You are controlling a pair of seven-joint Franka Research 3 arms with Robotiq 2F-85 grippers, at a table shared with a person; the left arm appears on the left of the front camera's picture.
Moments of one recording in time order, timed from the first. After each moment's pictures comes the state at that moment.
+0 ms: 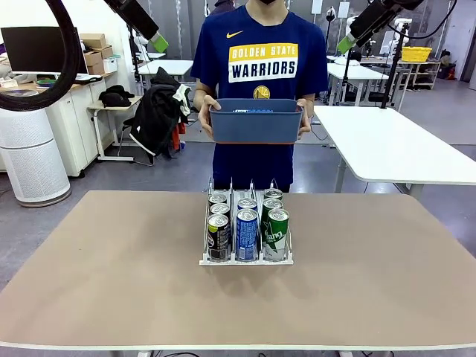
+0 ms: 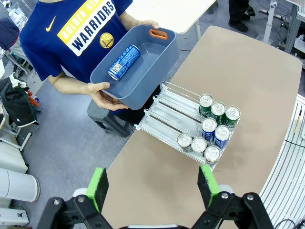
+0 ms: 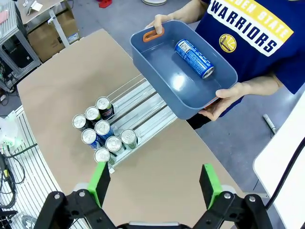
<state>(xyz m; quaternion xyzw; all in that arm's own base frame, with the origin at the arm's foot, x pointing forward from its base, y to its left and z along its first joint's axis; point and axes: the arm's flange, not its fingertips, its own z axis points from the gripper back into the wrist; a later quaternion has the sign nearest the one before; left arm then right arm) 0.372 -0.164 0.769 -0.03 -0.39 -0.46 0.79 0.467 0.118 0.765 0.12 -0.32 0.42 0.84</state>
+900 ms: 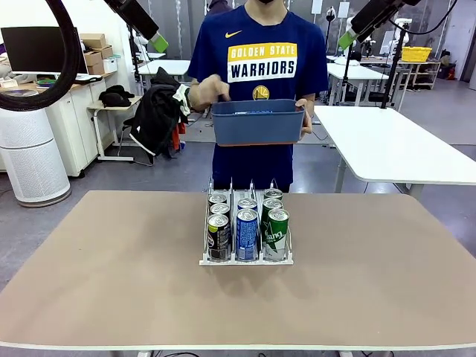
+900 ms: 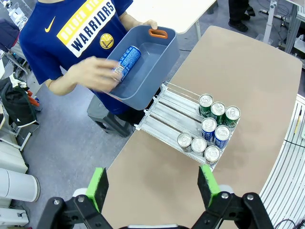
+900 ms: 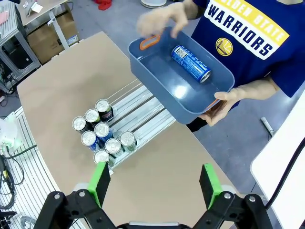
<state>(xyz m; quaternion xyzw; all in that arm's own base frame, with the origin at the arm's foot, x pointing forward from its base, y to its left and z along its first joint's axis) 0.372 -0.164 0.769 -0.03 -0.39 -0.46 0.79 0.464 0.118 0.773 0.12 -0.33 0.42 0.84</state>
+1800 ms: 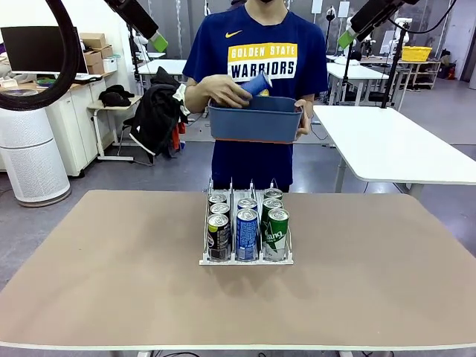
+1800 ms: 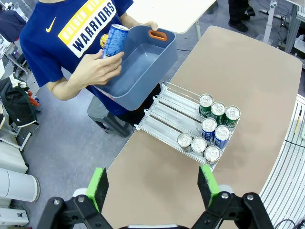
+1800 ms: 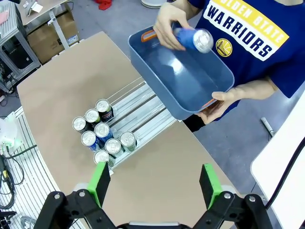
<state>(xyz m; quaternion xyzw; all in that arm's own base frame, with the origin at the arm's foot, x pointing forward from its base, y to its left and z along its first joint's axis) 0.372 -0.164 0.769 -0.03 -0.39 -0.46 0.79 0.465 0.119 0.772 0.12 -0.33 0.42 0.84</state>
